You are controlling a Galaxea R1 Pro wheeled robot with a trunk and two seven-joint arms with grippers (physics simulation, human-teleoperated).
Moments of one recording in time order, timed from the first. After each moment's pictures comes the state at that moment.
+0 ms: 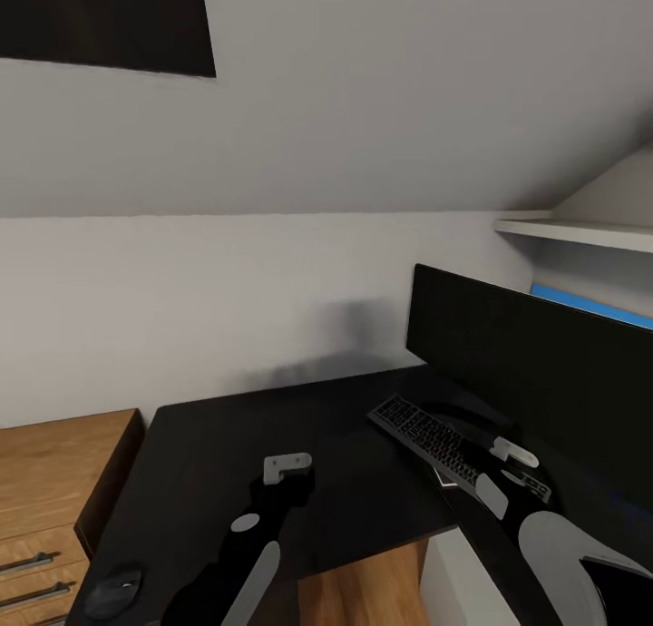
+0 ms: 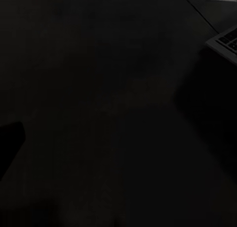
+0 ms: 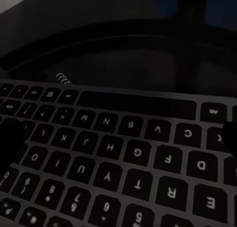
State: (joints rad) left arm -0.29 -0.09 -0.45 -1.27 0.42 0.36 0.45; right arm -0.80 -0.12 -0.21 -0.19 -0.29 -0.16 -0.18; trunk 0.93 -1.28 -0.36
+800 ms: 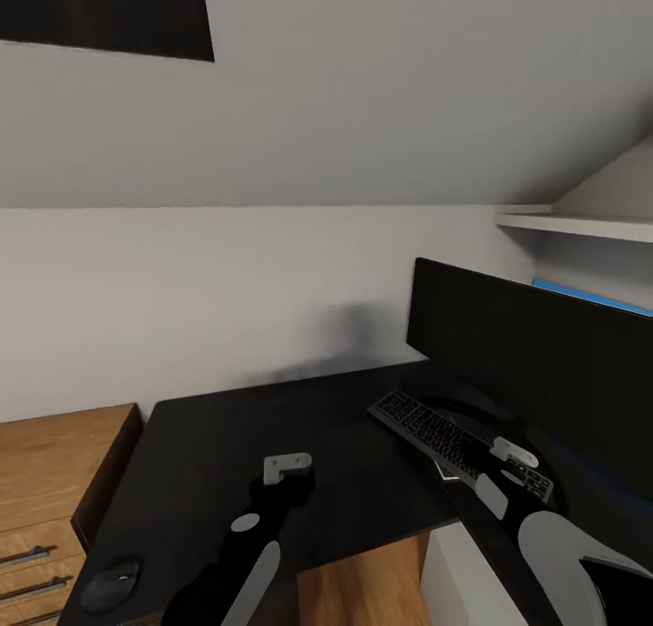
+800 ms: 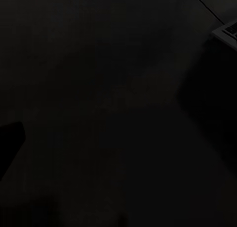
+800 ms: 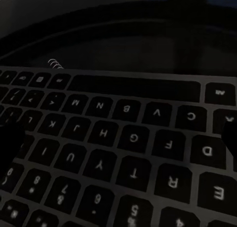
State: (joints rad) left arm -0.29 -0.09 -0.45 -1.27 0.42 0.36 0.45; right arm -0.80 -0.12 -0.21 -0.19 -0.29 -0.16 -0.18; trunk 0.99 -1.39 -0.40
